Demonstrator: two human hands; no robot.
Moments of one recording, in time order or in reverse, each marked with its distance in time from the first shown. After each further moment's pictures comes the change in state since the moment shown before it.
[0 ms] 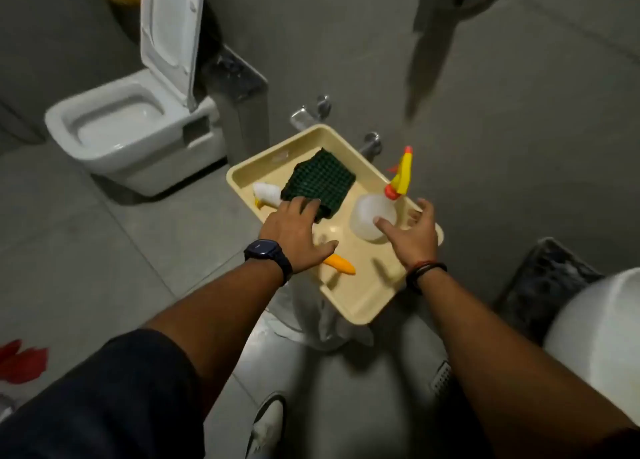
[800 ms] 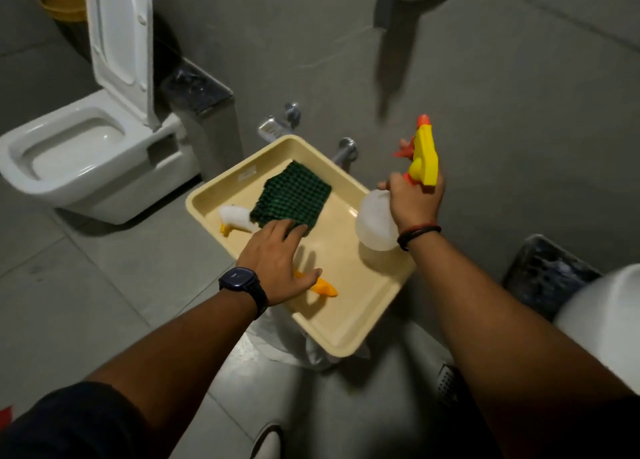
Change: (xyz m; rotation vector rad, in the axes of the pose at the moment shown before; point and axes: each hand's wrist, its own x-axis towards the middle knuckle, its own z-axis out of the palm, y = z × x) left_hand 0.022 0.007 0.023 0.063 0.035 0.183; right_hand 0.053 -0.056 -0.025 0.273 0.249 -0.345
